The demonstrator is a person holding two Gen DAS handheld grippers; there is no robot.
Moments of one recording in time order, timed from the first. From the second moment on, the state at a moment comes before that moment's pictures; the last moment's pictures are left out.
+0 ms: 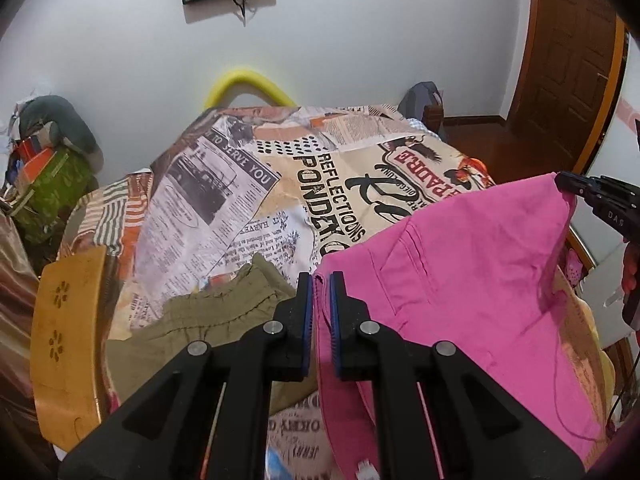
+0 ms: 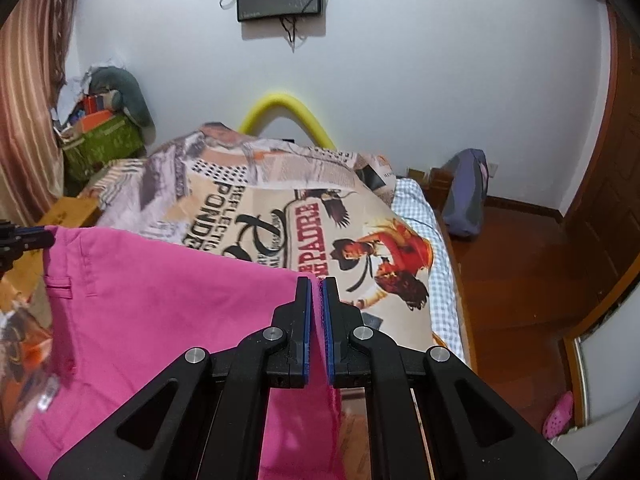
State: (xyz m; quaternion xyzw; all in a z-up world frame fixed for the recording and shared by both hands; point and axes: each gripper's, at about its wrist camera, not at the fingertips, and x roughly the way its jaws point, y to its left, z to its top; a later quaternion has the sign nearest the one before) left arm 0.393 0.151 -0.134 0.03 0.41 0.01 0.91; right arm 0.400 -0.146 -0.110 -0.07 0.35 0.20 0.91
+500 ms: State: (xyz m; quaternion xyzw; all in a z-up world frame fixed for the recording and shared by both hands) left arm 0.284 0.123 -0.120 0.03 0.39 0.01 0.92; right arm 0.304 -0.174 -0.092 -0.06 0.36 0.21 0.91
